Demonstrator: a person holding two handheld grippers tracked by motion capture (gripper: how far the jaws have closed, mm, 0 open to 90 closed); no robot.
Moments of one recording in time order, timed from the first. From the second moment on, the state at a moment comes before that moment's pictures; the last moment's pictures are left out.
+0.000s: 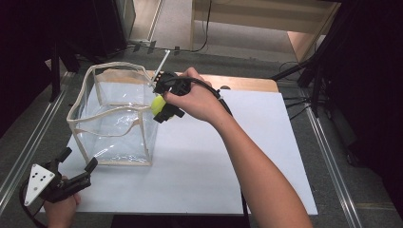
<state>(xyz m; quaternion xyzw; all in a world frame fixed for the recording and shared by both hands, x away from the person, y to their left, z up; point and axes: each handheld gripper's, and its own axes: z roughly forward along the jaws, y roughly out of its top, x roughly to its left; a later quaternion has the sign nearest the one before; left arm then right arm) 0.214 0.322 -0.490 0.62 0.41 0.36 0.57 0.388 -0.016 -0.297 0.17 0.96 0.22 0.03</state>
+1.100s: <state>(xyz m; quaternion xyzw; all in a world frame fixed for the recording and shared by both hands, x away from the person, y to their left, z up) 0.214 0.322 -0.490 0.62 0.41 0.36 0.57 0.409 0.012 -0.278 0.17 0.96 0.22 0.04</state>
